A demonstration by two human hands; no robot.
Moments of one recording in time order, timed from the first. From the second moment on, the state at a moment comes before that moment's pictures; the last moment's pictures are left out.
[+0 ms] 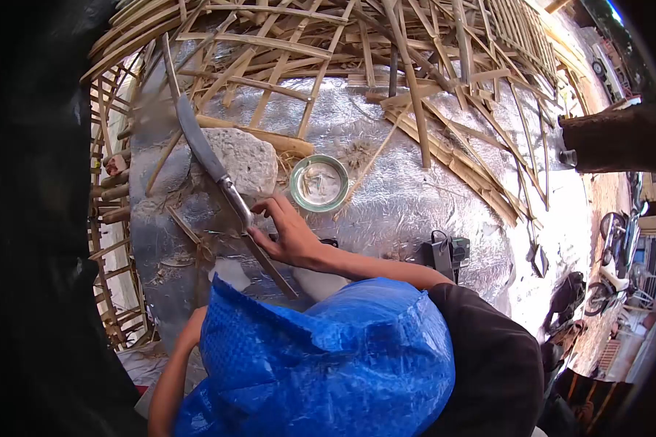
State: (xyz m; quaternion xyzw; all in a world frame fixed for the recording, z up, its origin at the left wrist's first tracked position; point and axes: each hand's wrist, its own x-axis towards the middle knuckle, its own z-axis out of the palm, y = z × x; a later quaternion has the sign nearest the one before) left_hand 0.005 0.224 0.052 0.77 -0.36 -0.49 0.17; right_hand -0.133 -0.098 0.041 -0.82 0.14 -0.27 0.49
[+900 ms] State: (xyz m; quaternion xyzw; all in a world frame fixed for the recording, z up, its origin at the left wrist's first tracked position) left_hand -0.048 0.217 0.065 0.76 -0.41 -0.49 0.06; right_hand -0.197 -0.064 0.030 -0.86 -0.08 -0.24 0.43
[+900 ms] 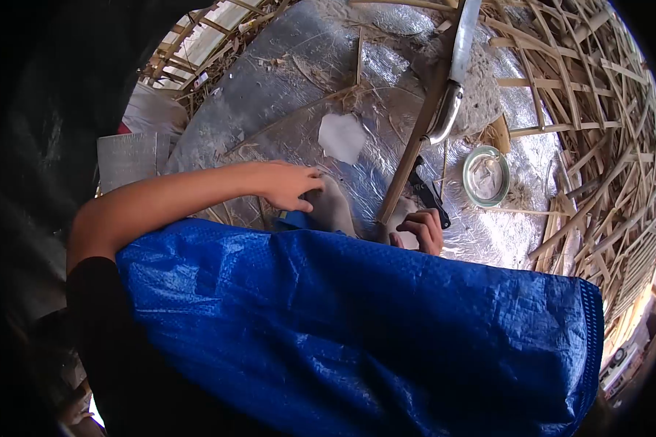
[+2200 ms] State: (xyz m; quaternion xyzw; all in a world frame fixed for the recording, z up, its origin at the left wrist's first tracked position) left_hand 0.018 0.007 0.082 0.91 -0.31 -0.20 0.19; right_hand -0.241 -0.153 0.017 -0.66 0.21 -0.04 0.72
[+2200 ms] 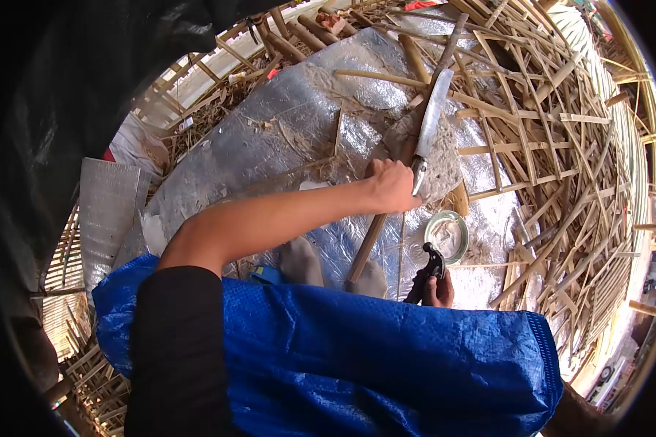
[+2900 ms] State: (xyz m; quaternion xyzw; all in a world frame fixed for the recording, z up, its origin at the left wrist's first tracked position) left_hand 0.056 0.160 0.233 0.82 -0.17 -0.28 0.46; right_hand -0.051 -0.263 0.219 -0.86 0.22 0.13 0.45
